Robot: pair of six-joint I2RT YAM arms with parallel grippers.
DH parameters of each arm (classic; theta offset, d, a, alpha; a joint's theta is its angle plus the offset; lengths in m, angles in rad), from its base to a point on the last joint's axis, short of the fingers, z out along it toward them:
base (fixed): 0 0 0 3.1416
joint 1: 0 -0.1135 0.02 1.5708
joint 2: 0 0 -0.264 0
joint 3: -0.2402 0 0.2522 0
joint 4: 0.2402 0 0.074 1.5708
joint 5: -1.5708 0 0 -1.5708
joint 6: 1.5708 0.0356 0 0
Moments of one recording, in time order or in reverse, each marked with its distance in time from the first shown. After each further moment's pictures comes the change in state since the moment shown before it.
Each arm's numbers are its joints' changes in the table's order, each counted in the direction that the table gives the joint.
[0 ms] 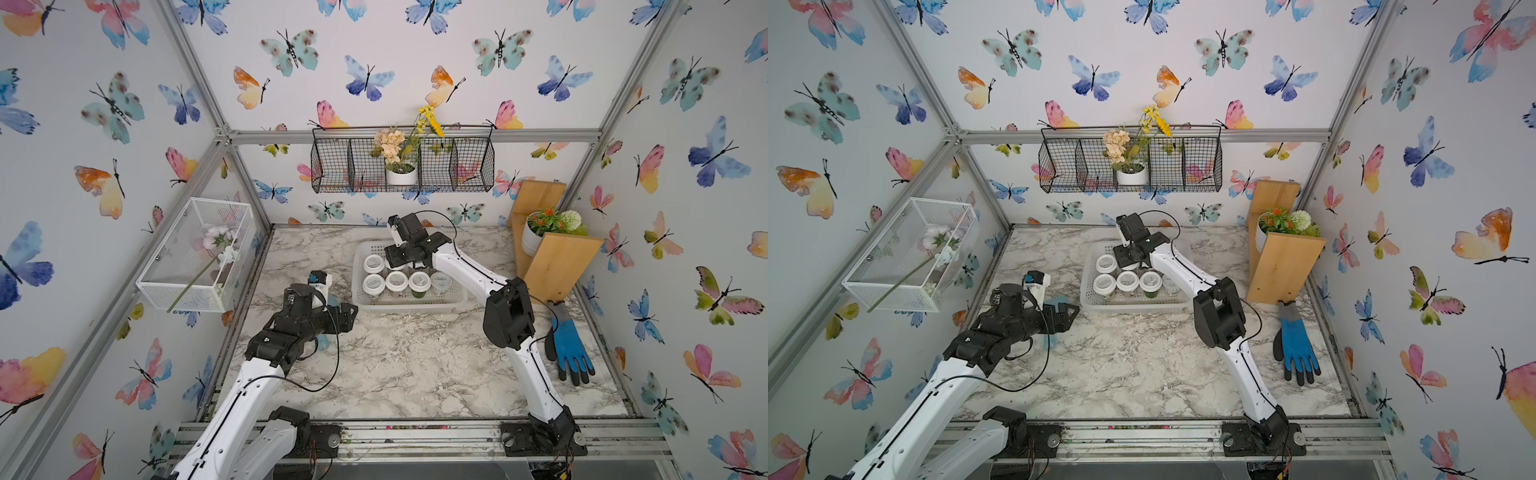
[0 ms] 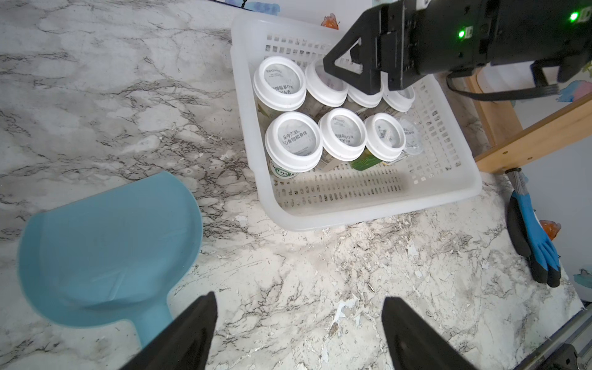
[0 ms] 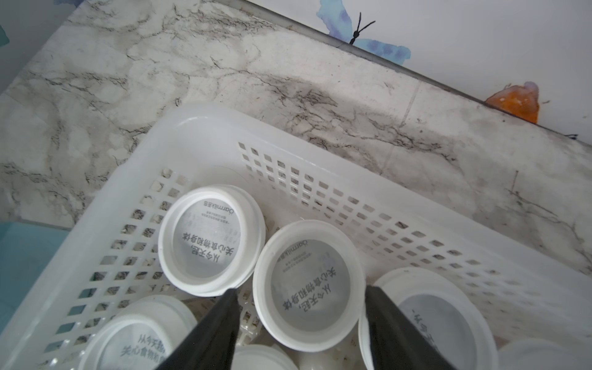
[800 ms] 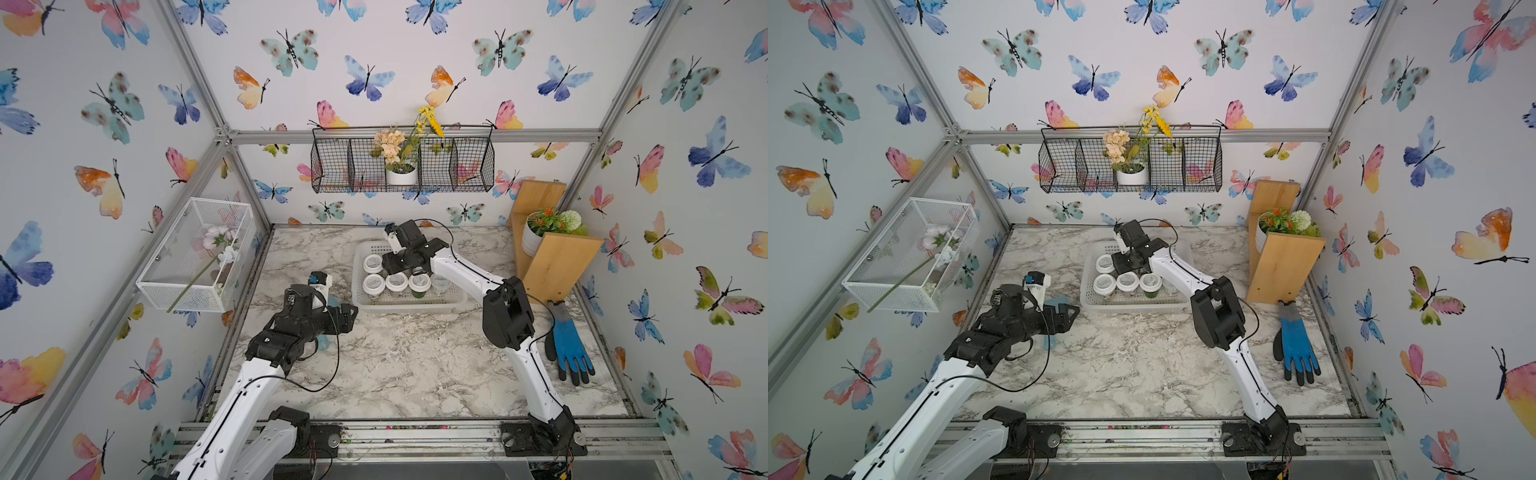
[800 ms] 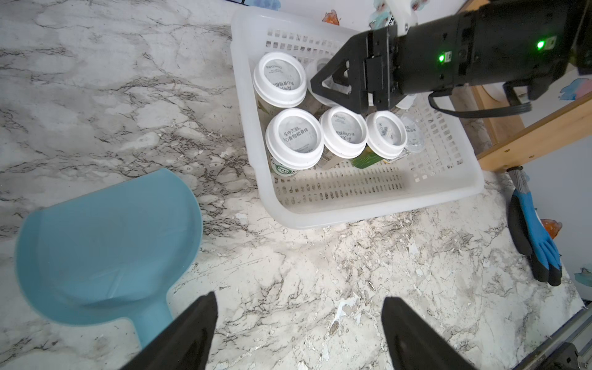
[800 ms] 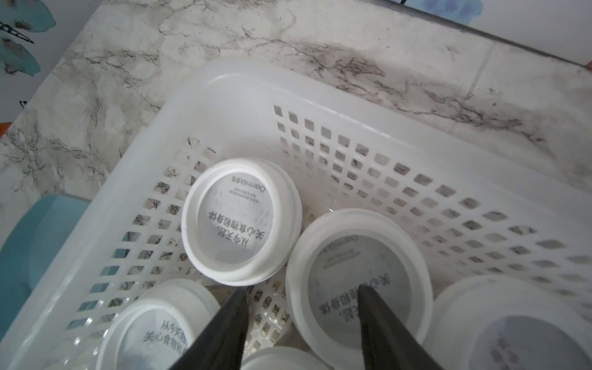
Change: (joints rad) left arm 0.000 0.000 0.007 -0.001 -0.001 0.000; right arm -0.008 0.000 0.088 -0.071 0.146 0.029
